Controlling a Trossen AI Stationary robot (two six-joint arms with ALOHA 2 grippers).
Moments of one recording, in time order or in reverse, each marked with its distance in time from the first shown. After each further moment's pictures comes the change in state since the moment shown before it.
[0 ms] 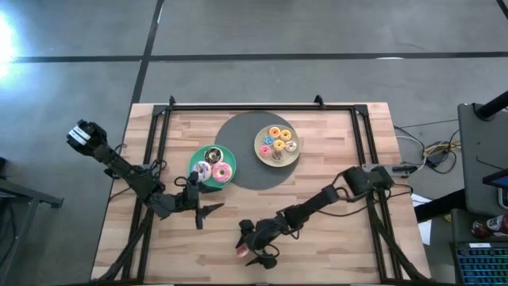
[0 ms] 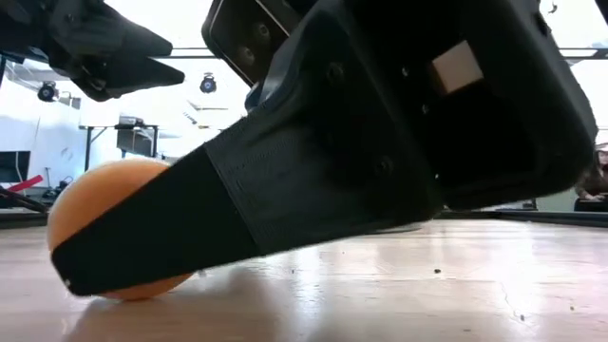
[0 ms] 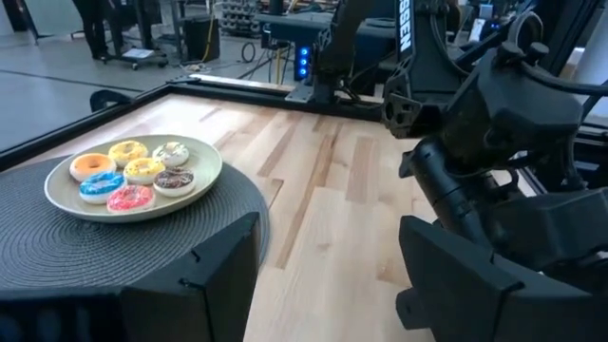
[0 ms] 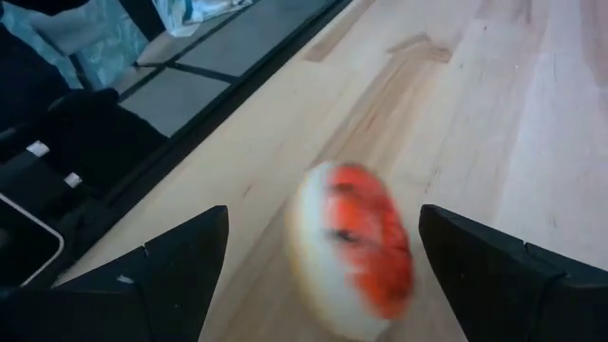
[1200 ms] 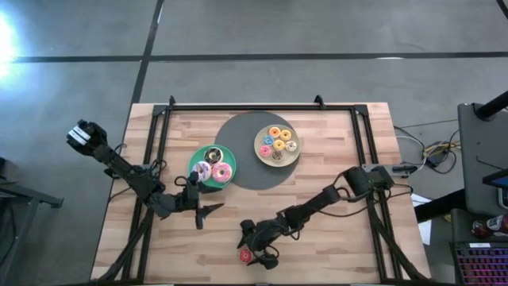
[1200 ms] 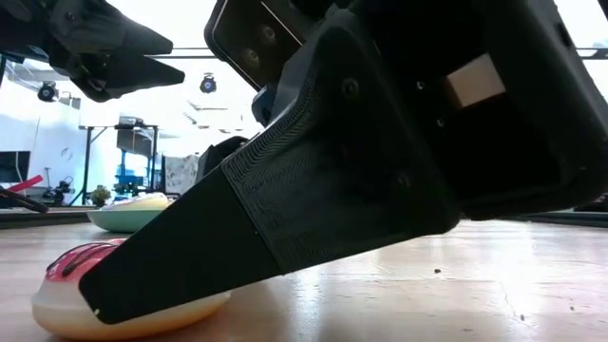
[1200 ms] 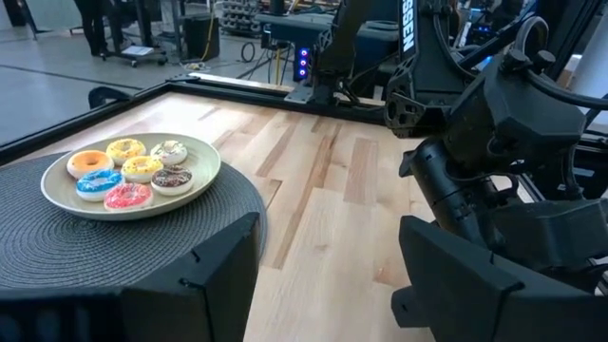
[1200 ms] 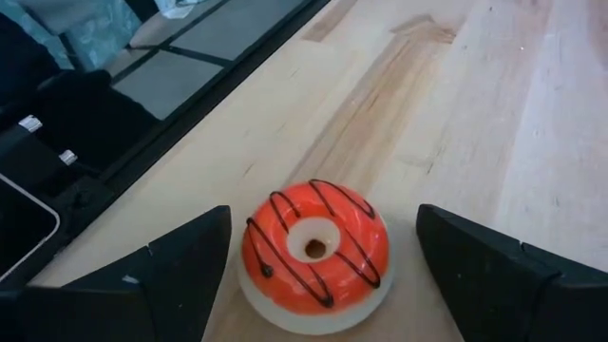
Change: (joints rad) left arm 0.000 0.000 0.000 0.004 0.001 -0.017; right arm 0.006 -0.009 0.001 -0.059 0.014 -0.019
